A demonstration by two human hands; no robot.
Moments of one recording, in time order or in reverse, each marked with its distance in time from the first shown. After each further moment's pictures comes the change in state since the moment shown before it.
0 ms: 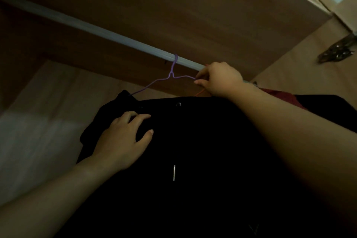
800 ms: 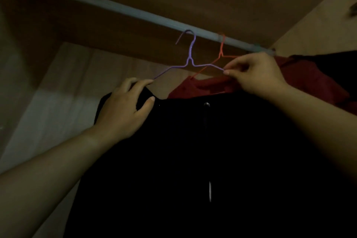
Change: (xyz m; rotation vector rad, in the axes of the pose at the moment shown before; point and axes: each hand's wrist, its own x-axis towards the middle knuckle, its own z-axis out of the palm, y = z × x) left_hand -0.021 -0.005 -0.010 0.063 0.239 0.104; right_hand -0.084 0.022 0.037 0.426 0.250 0.111
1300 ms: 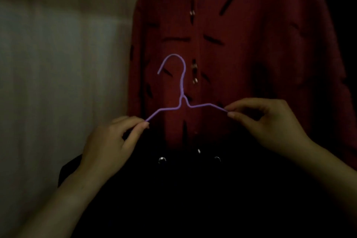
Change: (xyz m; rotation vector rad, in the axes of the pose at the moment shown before) left_hand -0.257 0.036 -0.013 -0.284 -0.287 -0.052; right_hand -0.315 -0.017 -0.022 0.198 -0.290 0.172
